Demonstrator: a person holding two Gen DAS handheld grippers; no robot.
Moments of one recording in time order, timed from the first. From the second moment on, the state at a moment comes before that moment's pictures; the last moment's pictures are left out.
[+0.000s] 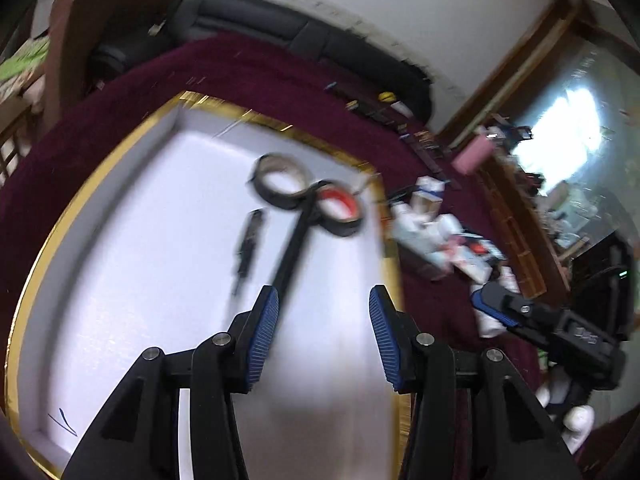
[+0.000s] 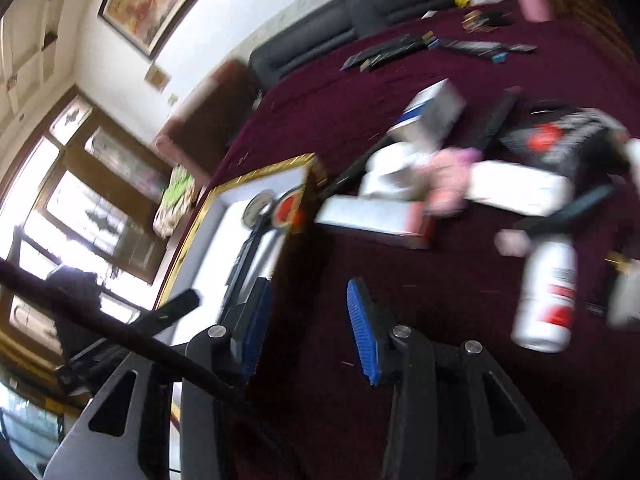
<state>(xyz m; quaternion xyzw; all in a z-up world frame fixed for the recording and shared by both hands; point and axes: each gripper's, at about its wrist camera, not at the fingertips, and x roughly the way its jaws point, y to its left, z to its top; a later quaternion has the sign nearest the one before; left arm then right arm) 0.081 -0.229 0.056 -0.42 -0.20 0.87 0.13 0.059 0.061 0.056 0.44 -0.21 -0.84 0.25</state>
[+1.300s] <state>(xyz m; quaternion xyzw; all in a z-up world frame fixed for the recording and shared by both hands) -0.045 -0.003 0.049 -0.39 0.11 0.90 0.16 0.084 0.225 0.029 0.34 -0.30 -0.88 0.15</state>
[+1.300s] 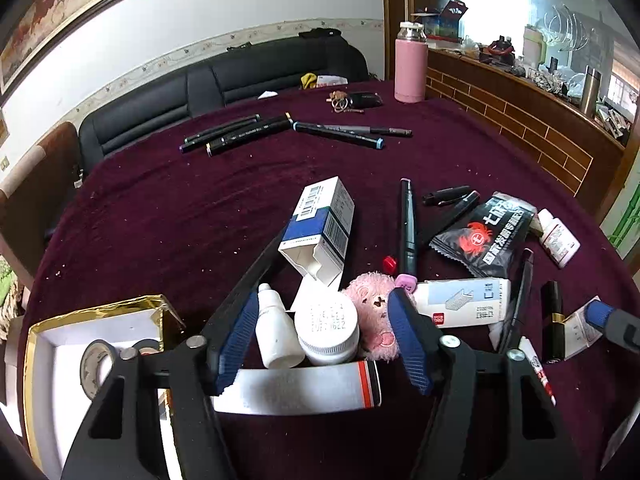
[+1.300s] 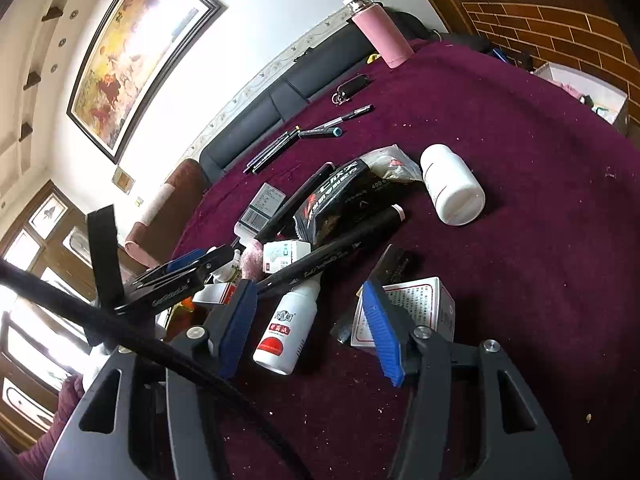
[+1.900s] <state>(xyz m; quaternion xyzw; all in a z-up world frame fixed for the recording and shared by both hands) 0.023 -0.089 0.112 -0.35 -0.06 0.90 0.25 0.038 0.192 0.082 0.38 -0.25 -0.88 0.17</state>
